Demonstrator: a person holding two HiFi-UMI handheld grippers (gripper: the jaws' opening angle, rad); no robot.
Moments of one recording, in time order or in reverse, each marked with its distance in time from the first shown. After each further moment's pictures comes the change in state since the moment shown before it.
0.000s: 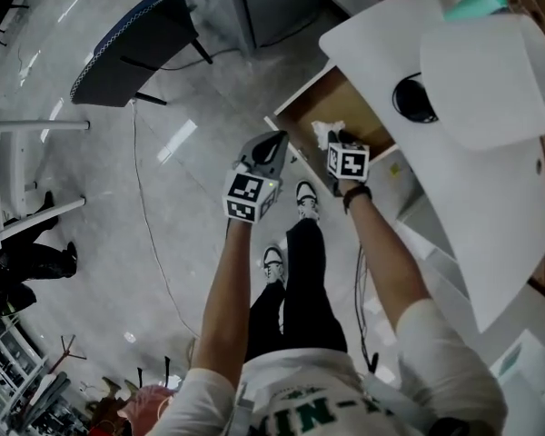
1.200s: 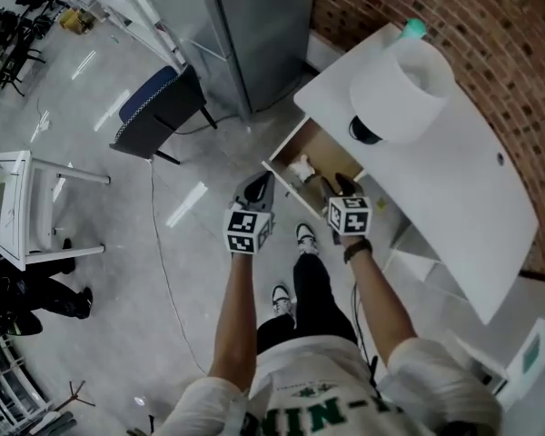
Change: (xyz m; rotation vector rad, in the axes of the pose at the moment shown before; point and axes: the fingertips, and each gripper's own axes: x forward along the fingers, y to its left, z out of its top) left arm -0.082 -0.039 0.092 0.050 -0.049 0.085; right arm -0.192 0.028 0.051 -0.009 -0.279 0.067
